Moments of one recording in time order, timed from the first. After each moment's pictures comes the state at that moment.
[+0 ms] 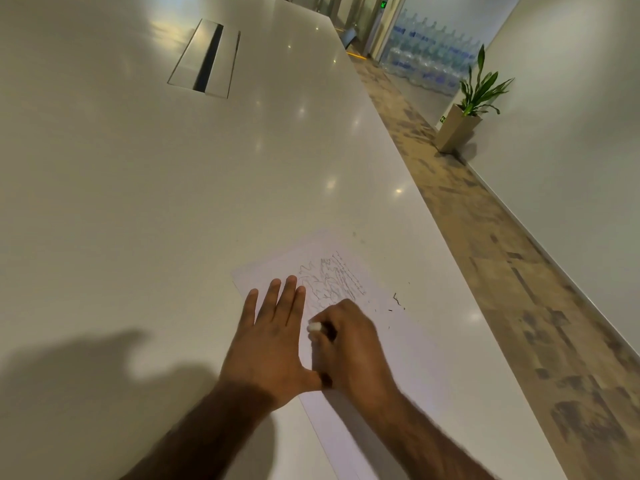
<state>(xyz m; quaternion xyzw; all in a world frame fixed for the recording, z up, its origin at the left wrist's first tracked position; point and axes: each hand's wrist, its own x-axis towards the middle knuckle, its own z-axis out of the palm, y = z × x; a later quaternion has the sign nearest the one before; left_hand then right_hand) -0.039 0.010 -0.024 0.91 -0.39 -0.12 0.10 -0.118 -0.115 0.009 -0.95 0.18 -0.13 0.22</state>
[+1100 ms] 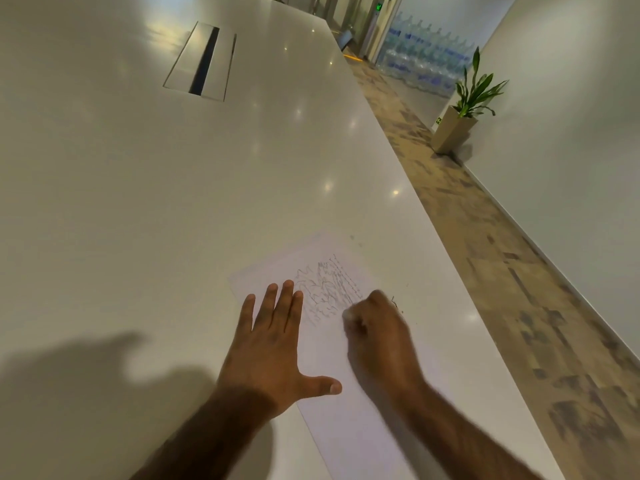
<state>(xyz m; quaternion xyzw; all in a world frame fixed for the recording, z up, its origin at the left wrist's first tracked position) -0.039 0.009 -0.018 0.90 -0.38 -0.17 0.08 -0.125 -0.160 0.005 -0.96 0.19 -0.17 0.11</state>
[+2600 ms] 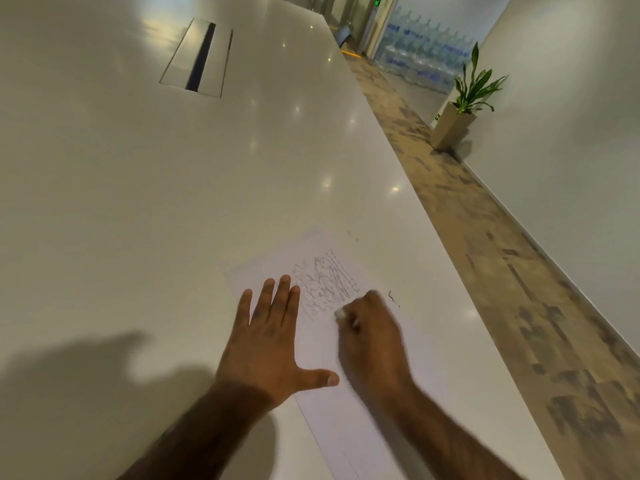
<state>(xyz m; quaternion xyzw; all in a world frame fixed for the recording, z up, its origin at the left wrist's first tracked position) -0.041 0.009 -0.018 0.91 -0.38 -0.14 0.09 -0.128 -0.147 0.005 -0.94 0.22 -0.20 0.15</state>
